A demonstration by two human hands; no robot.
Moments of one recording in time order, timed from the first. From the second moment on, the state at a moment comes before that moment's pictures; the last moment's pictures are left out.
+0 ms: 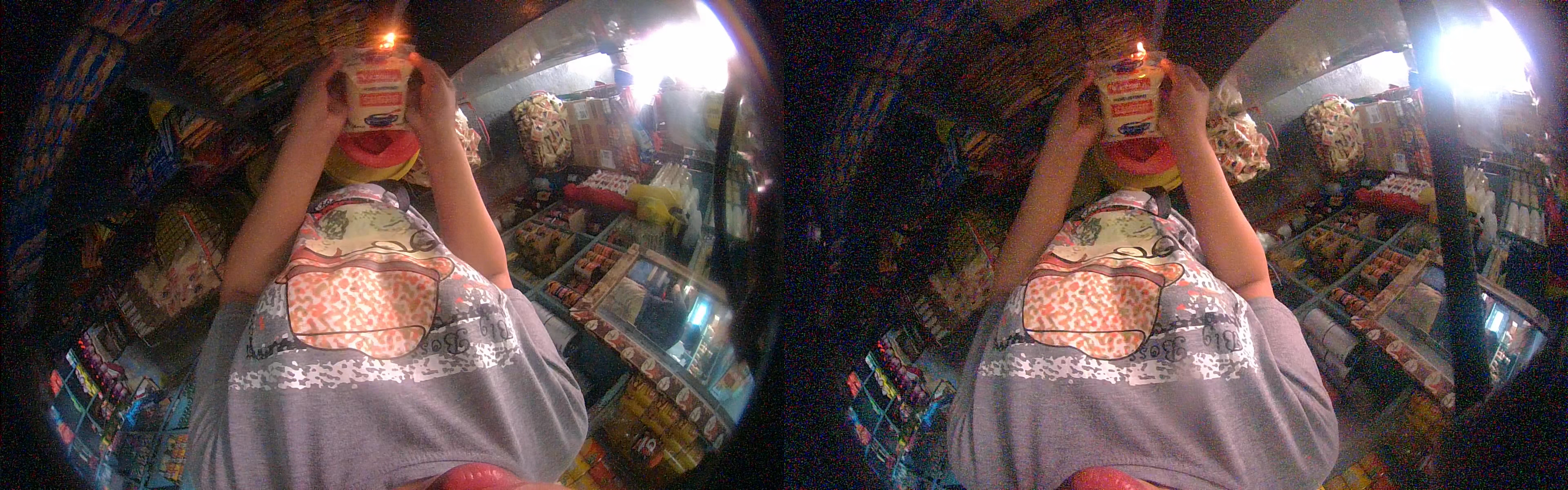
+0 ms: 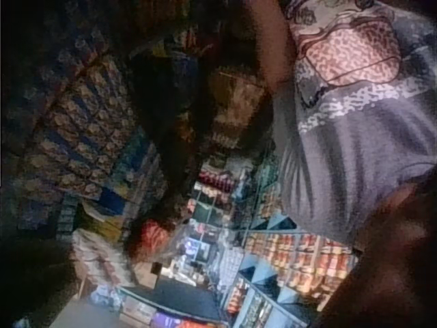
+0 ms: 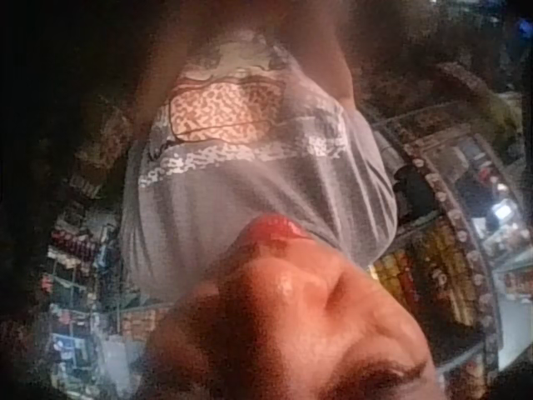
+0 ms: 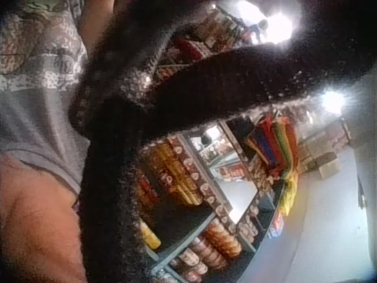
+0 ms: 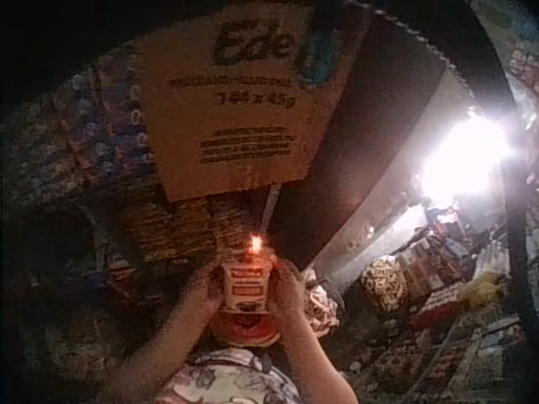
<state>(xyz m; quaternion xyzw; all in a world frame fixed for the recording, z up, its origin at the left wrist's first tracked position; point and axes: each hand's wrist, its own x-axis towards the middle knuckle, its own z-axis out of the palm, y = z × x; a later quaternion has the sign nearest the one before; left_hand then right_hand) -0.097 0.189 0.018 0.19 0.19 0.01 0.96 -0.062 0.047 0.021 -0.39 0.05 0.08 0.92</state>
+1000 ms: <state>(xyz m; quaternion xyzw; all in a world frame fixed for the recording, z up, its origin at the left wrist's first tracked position) -0.089 0.174 0.014 0.38 0.07 0.01 0.92 -0.065 0.029 0.051 -0.39 0.08 0.07 0.92</state>
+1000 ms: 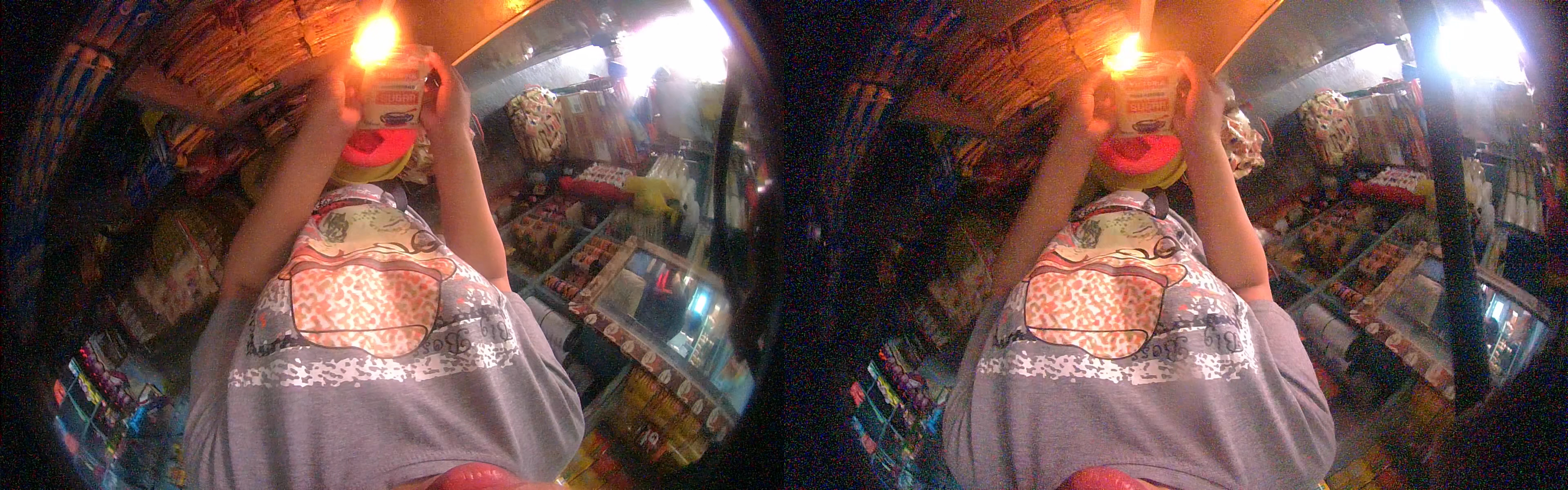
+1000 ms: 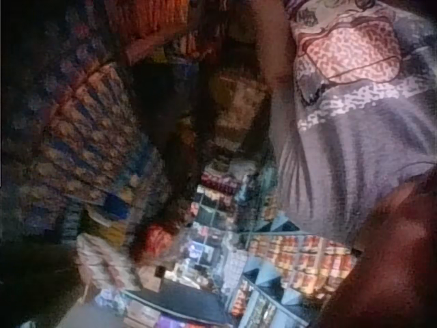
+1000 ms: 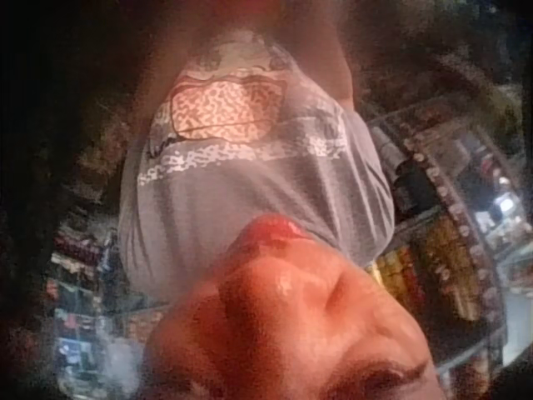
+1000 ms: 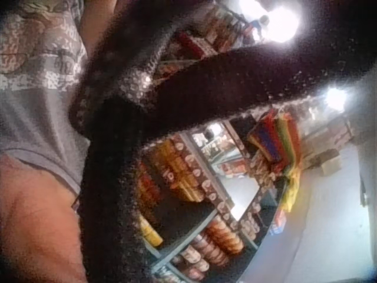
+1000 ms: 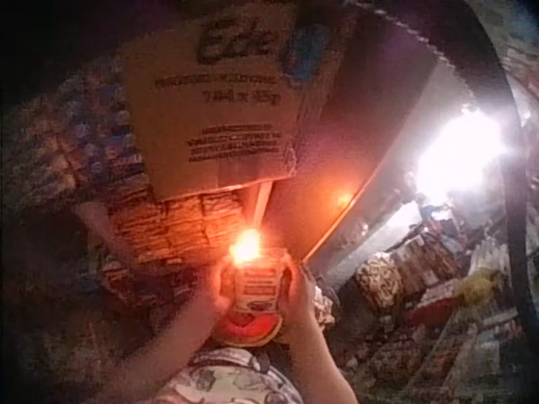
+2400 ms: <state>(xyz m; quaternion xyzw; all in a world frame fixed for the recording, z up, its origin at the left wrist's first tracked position) -0.157 0.134 0.084 0.51 -0.09 -0.19 0.83 -0.185 -0.024 0.073 -0.61 -0.06 0.03 0.79</state>
